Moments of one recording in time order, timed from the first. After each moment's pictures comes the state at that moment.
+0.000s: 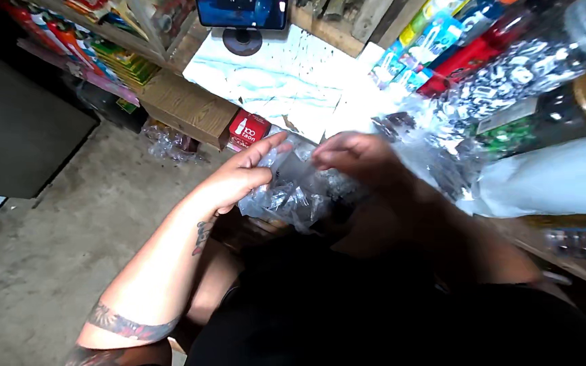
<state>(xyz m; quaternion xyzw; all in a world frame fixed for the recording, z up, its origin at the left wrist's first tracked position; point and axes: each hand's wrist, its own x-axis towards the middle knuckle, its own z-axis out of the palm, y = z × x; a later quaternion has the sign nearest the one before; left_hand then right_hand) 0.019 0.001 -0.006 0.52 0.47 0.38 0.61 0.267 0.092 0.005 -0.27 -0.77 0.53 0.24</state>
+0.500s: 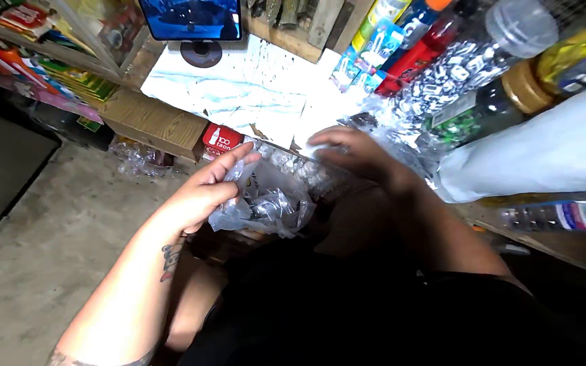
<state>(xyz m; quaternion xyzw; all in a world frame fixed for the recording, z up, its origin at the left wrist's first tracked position) 0.018 0.001 -0.006 0.52 0.49 0.37 0.59 0.323 0.143 -0.018 -0.30 -0.90 0.27 0.18</state>
